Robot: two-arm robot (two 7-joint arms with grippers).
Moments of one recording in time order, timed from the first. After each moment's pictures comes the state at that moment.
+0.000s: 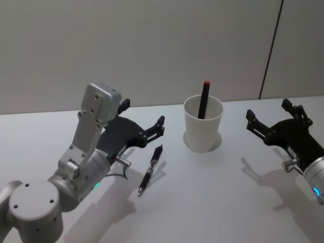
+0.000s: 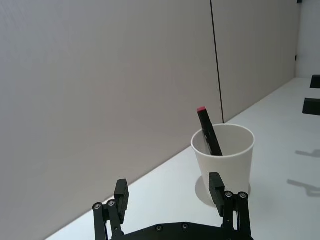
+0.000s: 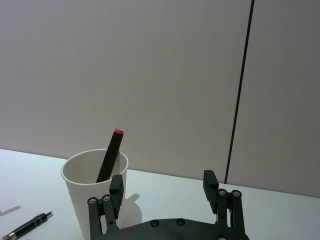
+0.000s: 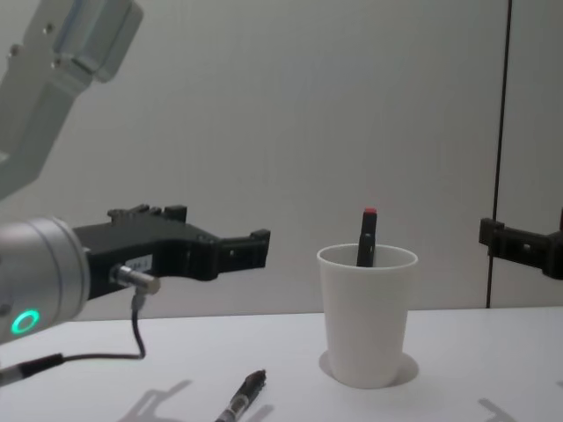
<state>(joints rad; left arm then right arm) -0.15 0.48 0.42 -1.78 -0.33 0.17 -0.05 -0.01 0.34 -0.23 -1.77 0.29 0.03 0.07</state>
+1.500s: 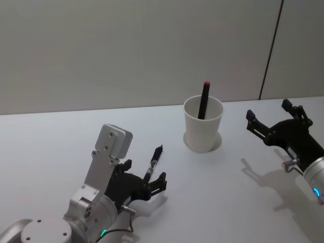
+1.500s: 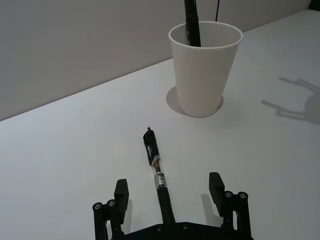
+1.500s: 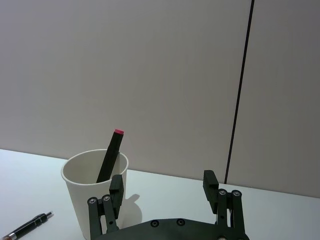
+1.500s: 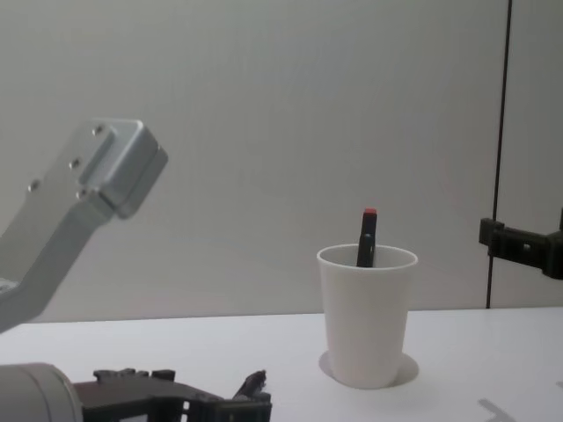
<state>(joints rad) 0.00 0.49 0.44 -1.90 -0.46 0.45 0.10 -0.01 0.34 -0.23 -1.77 0.29 0.03 0.07</state>
